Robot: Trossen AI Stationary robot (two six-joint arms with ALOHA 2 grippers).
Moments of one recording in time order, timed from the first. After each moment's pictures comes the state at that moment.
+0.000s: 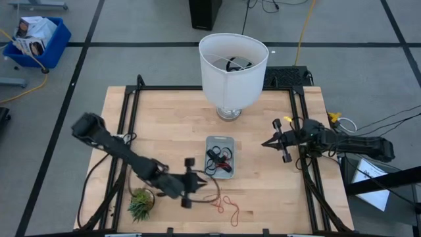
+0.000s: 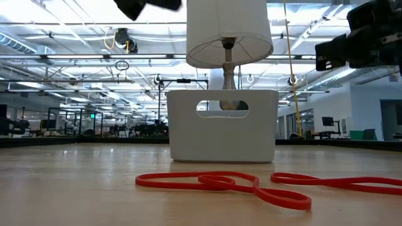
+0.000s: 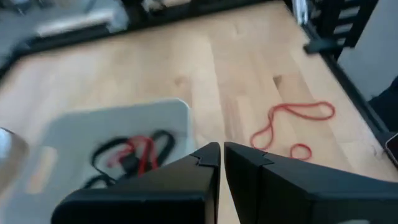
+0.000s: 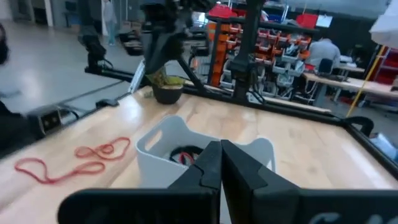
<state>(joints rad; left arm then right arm) -0.56 1.62 1.06 -0.06 -0.48 -0.14 -0.20 0.28 0.05 0.19 -0.42 -0.15</state>
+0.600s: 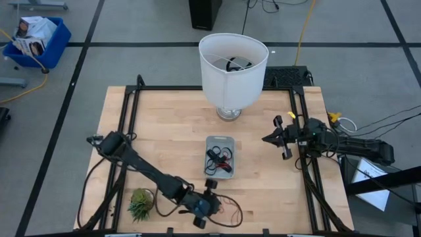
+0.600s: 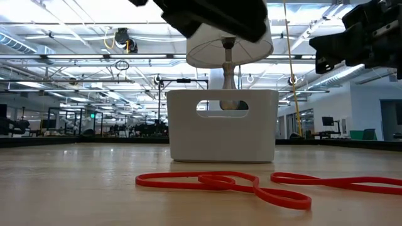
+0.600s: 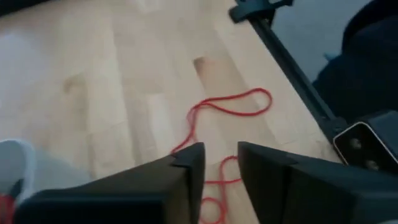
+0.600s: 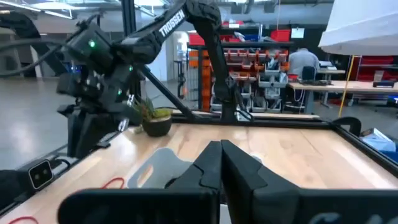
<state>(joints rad) -0.57 2.02 1.42 -0.14 -0.24 -0.08 -0.27 0.28 0.02 0.36 -0.42 0.04</state>
